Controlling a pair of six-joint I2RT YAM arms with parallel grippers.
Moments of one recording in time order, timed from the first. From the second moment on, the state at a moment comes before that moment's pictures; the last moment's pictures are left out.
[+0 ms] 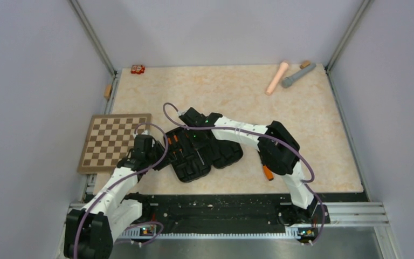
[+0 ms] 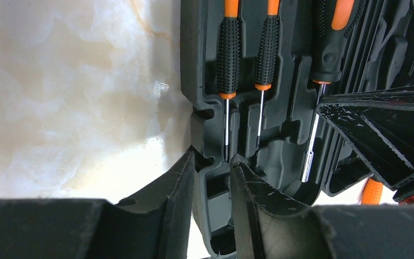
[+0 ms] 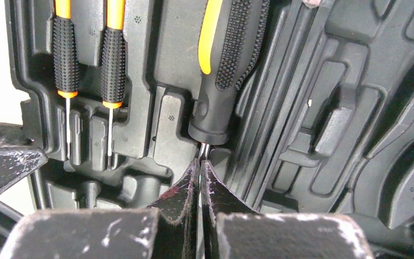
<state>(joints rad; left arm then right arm) -0.19 0.92 0.40 -0.36 0.17 -0.78 0.97 2.13 1.67 -0.60 0.02 0.34</state>
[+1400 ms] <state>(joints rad) -0.18 0.82 0.51 -0.45 0.15 -0.81 1.02 2.20 1.85 -0.82 0.12 0.21</state>
